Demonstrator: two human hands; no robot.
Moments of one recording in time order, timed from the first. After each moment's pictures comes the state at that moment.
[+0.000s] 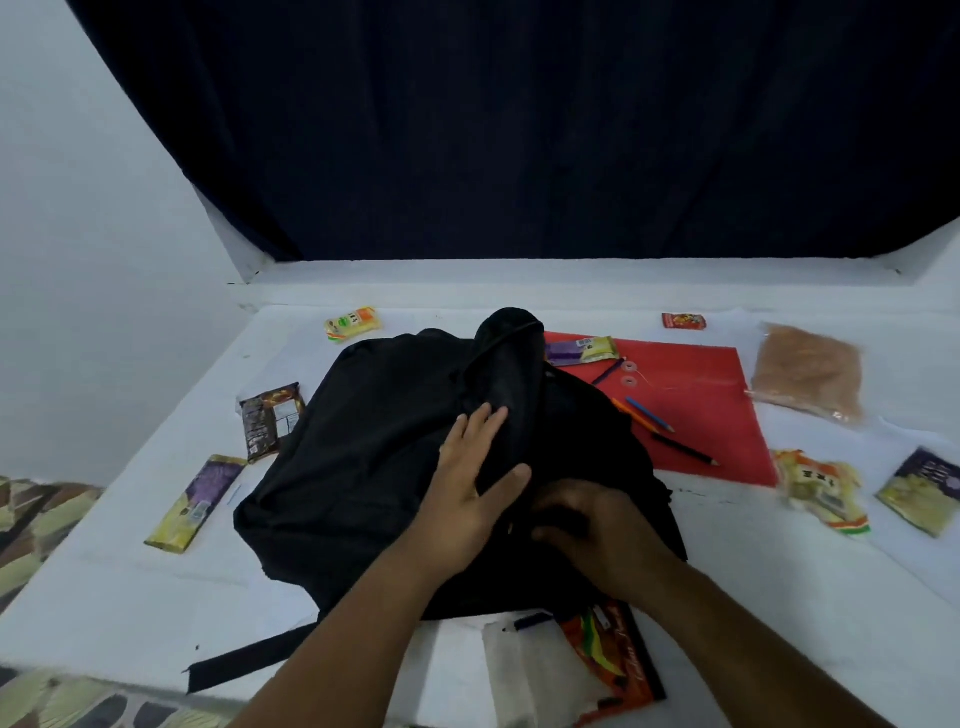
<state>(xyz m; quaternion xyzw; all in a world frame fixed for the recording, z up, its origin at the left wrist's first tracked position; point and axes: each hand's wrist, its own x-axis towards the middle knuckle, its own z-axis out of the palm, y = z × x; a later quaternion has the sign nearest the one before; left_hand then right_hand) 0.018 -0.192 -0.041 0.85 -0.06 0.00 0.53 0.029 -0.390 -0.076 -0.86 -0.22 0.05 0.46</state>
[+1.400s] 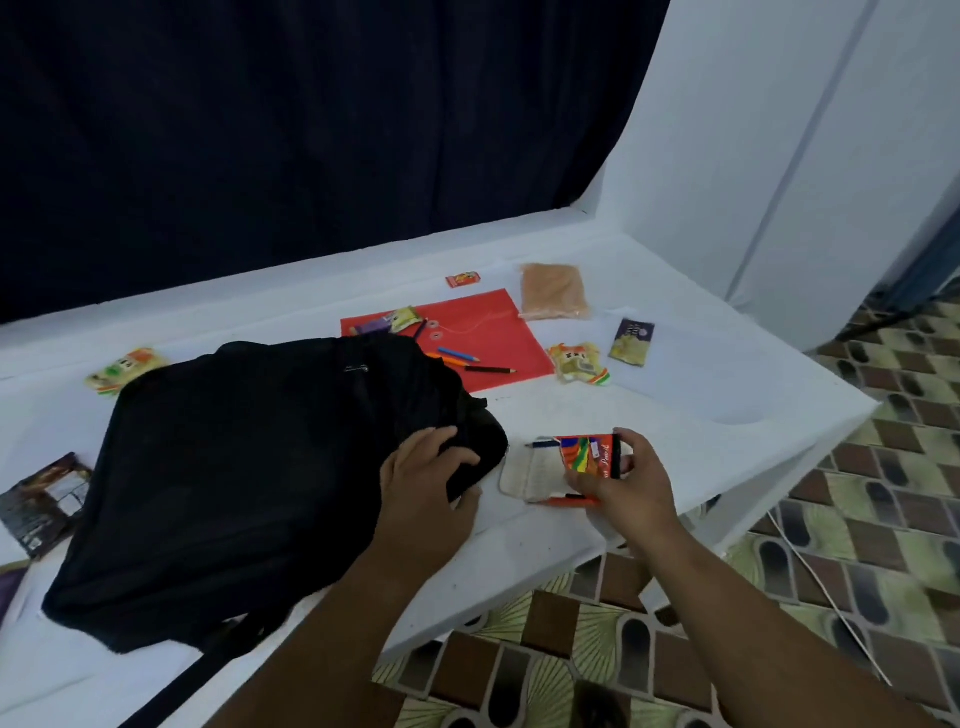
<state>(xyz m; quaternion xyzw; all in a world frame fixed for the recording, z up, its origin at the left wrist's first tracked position) -0.027 -0.260 -0.090 0.90 -0.30 0.11 0.31 -0.116 -0.492 -0.089 -0.74 0.33 -0.16 0.56</state>
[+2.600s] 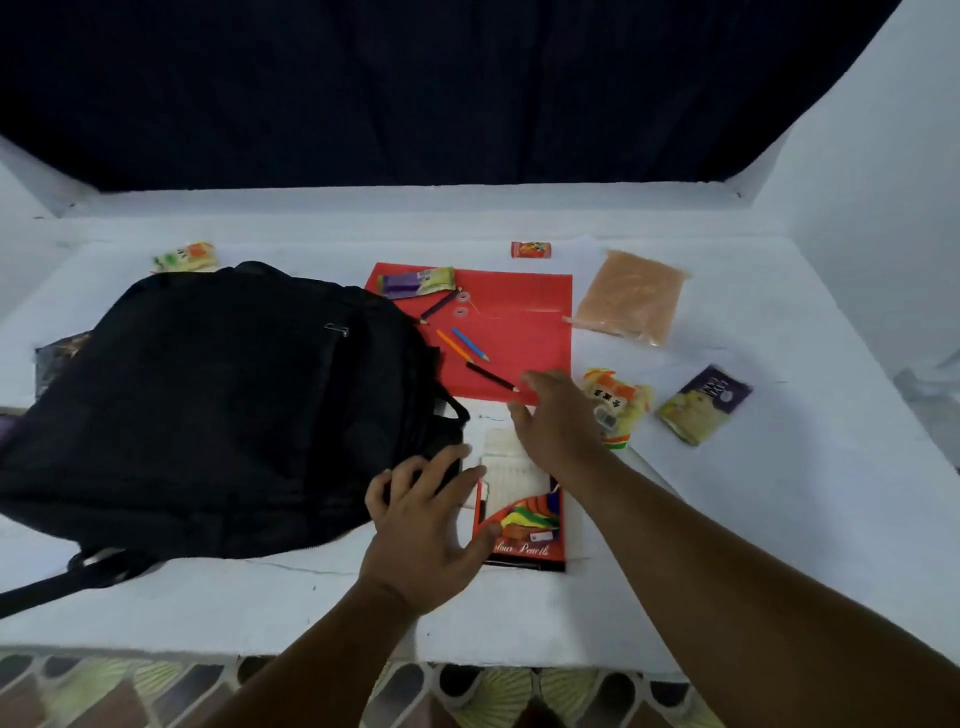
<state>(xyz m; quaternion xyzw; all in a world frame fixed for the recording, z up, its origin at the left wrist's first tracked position) -0.033 -0.386 -0.132 0.97 -0.10 0.07 0.18 0.085 -0.564 -0.110 -0.95 -0.04 -0.05 0.32</state>
